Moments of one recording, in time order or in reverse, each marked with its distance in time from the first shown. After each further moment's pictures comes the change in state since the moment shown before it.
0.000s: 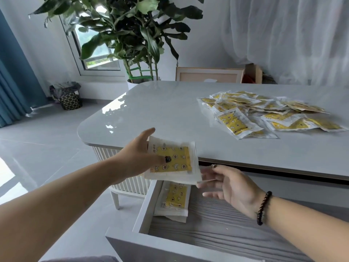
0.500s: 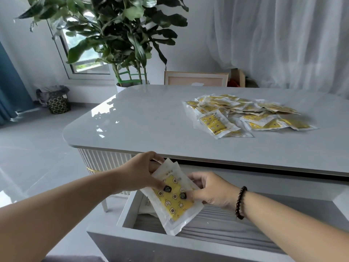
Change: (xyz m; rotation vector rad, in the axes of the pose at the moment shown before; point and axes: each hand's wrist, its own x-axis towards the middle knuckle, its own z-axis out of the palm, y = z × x) left_hand -0.007 -0.001 0.043 0.200 -0.199 -0.020; right_hand -0.016 0.001 -0.005 -0.467 -0.164 -0.004
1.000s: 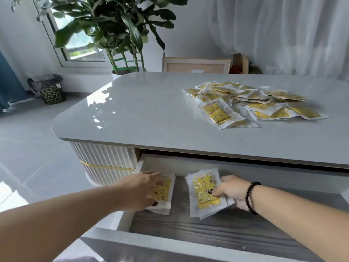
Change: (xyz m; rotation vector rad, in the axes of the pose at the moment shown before) left_hand 0.023 -0.053 0.028 0.744 -0.135 0.139; right_hand 0.026 0.060 -0.046 -0.021 0.327 0.490
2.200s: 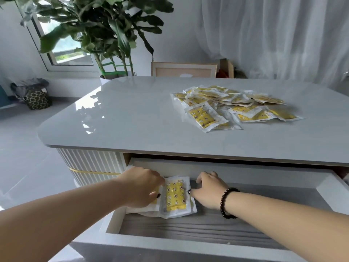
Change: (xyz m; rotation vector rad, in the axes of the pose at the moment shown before) left_hand 0.015 0.031 -0.016 0.426 0.050 0.179; right_hand -0.043 -0.019 0.024 -0.672 0.255 -0.240
